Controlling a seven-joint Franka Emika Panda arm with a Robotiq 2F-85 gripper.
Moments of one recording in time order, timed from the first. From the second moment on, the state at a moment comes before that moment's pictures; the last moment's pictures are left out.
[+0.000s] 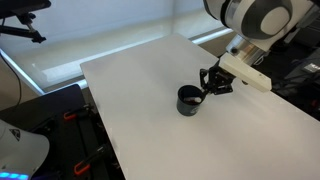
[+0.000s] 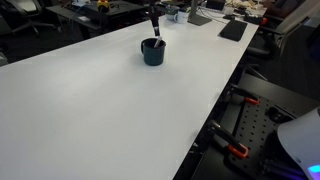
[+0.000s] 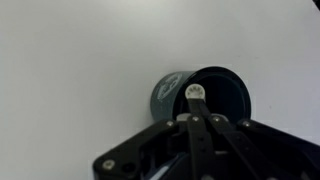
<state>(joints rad) -0.27 0.77 0.00 -1.42 0.02 1.77 -0.94</state>
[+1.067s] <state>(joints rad) -0.27 0.77 0.00 -1.42 0.02 1.76 -0.94</state>
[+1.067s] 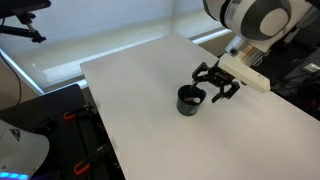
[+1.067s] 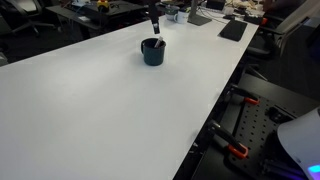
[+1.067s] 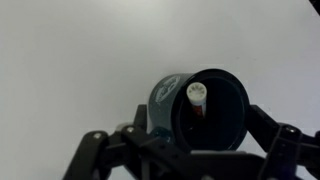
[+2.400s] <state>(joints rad) -0.27 0.77 -0.01 -1.46 0.02 1.71 -0.75</state>
